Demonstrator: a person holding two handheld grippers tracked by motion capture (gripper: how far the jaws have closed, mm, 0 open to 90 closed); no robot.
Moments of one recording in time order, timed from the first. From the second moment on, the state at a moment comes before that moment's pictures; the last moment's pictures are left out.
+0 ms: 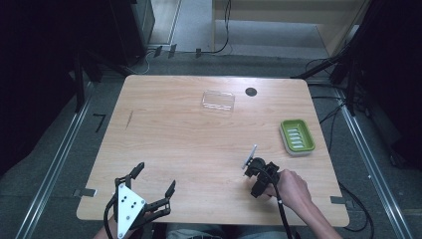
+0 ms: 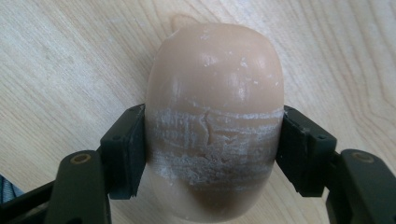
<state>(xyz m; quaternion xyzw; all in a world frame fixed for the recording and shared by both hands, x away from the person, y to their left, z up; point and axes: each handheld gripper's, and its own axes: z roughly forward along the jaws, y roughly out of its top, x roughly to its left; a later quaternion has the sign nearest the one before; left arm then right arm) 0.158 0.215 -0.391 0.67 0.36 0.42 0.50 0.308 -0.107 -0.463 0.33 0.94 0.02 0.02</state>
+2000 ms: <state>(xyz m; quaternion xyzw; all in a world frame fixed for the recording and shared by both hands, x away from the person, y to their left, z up) 0.157 0.215 -0.391 0.67 0.35 0.42 0.50 0.316 -0.191 -0.440 0.43 0.90 0.02 0.03</state>
